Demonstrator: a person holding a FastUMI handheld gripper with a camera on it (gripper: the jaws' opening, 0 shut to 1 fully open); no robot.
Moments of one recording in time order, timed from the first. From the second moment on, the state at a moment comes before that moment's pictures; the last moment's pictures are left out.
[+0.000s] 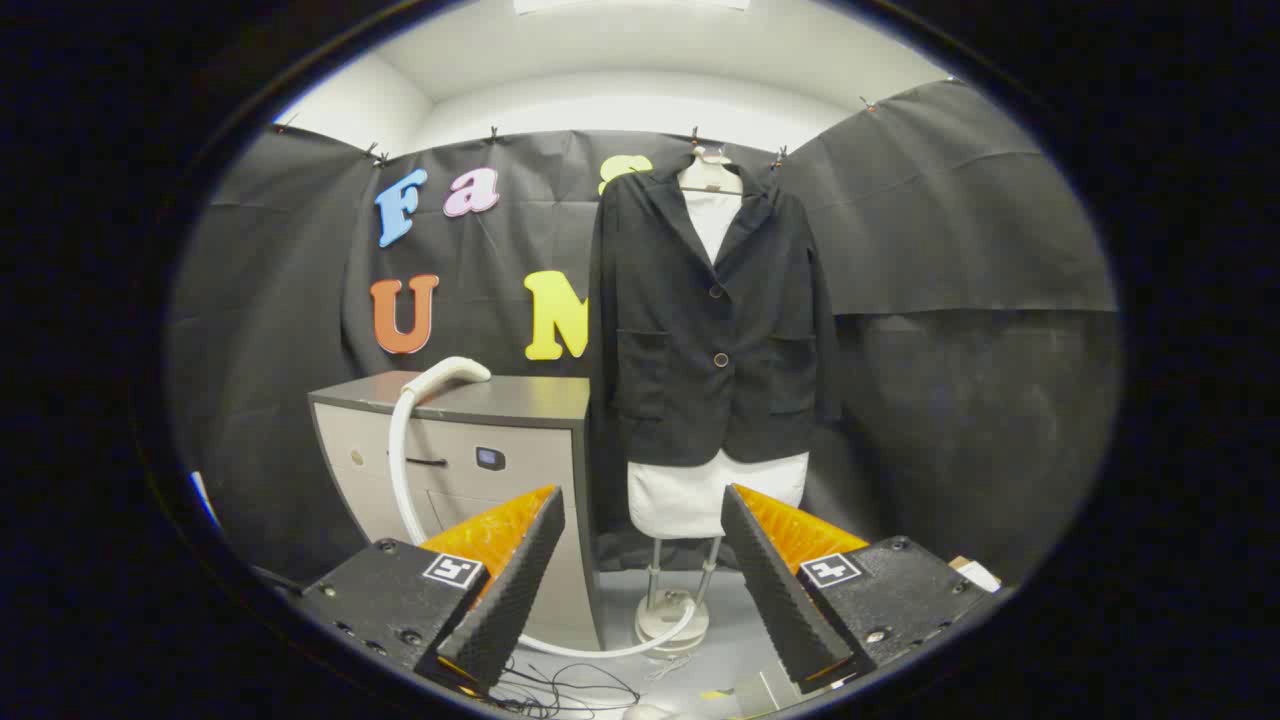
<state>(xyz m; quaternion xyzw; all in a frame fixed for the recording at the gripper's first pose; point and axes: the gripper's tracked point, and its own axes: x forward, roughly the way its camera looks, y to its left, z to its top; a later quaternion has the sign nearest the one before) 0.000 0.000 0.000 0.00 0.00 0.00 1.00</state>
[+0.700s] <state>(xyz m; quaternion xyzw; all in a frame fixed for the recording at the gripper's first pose) 0.001 0.015 0.002 0.01 0.02 0.00 1.00</state>
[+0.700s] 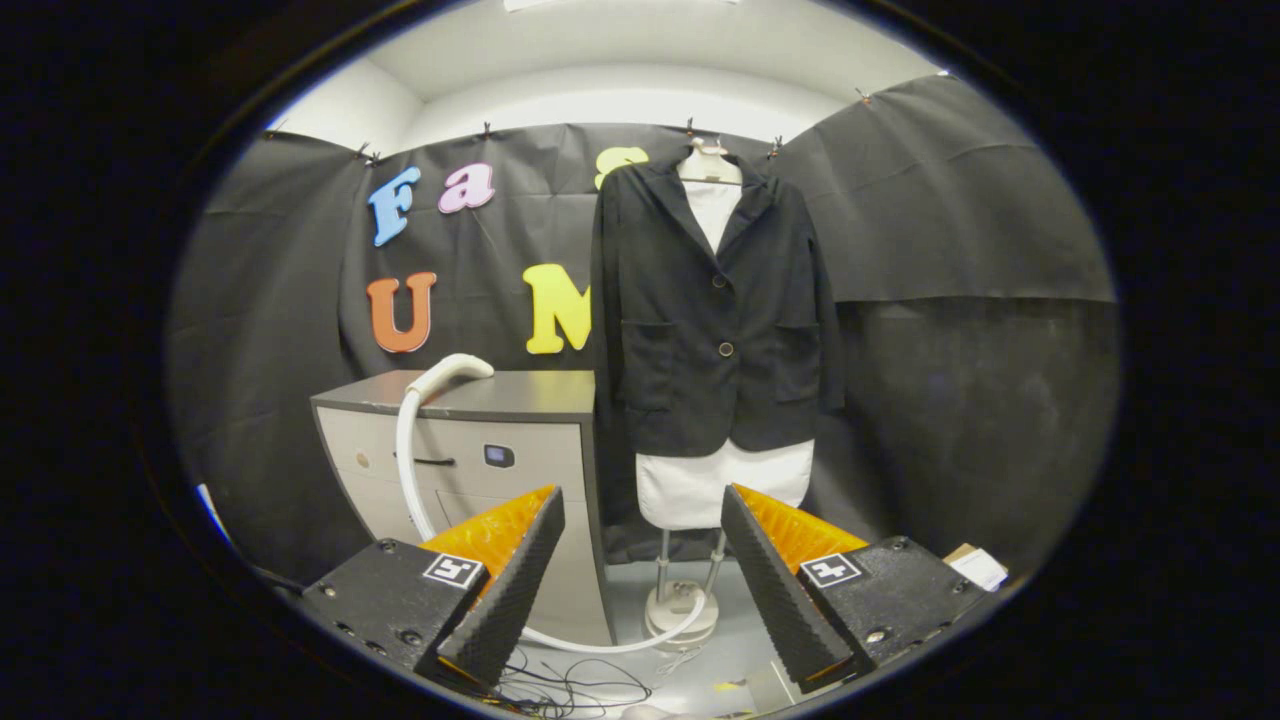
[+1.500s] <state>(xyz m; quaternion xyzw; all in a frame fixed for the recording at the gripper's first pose) 0.165 0.160 0.084 0.03 0.10 0.10 0.99</state>
